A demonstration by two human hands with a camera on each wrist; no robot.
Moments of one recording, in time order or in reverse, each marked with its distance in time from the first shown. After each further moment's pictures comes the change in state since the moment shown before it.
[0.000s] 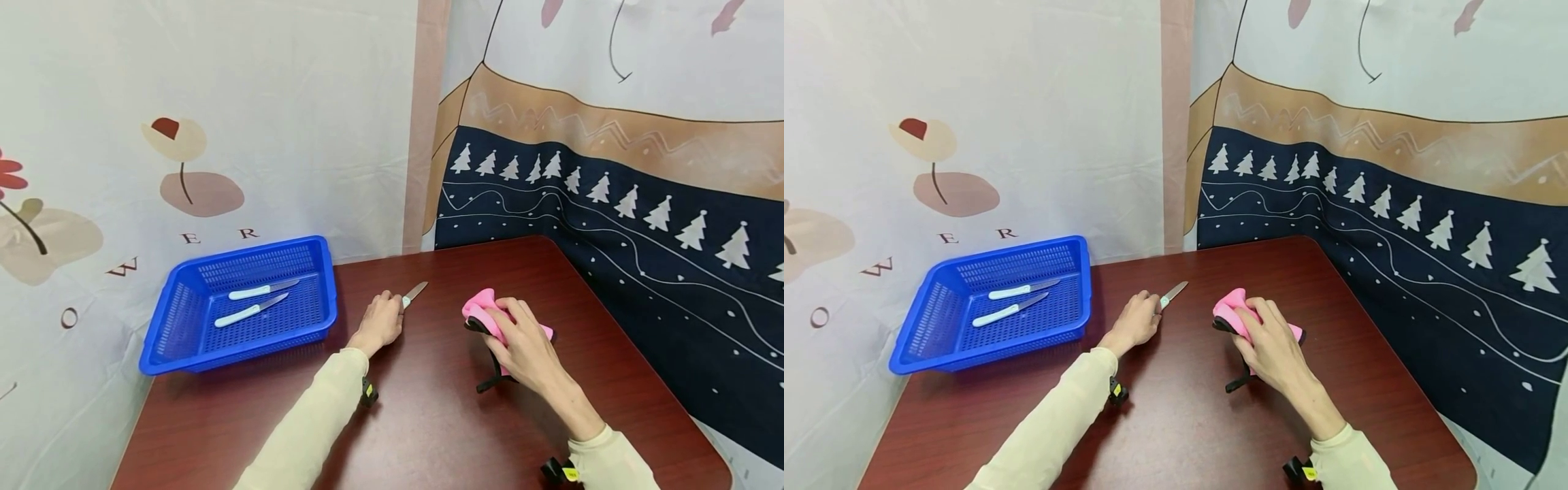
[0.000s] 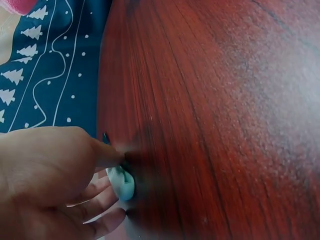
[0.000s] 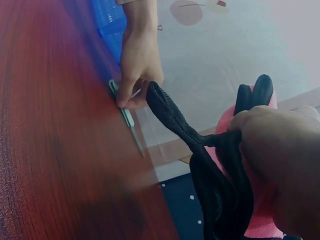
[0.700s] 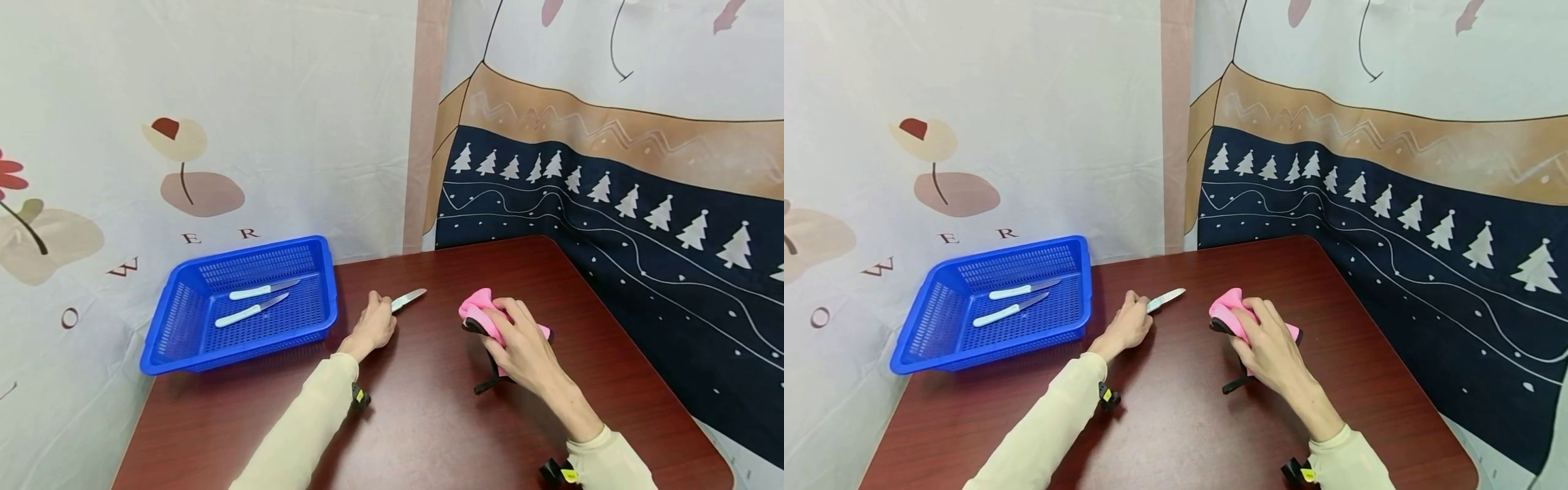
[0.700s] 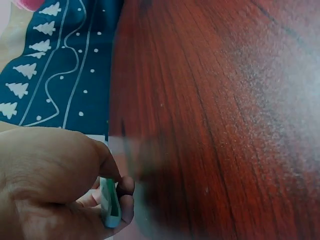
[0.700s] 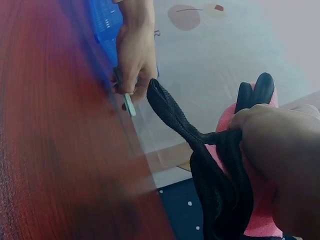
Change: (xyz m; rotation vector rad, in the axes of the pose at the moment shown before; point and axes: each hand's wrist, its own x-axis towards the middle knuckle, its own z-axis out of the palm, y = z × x) left_hand -0.007 -0.027 0.022 -0.170 -0.018 -0.174; right_hand 0.003 -0.005 0.000 0.047 0.016 -0.013
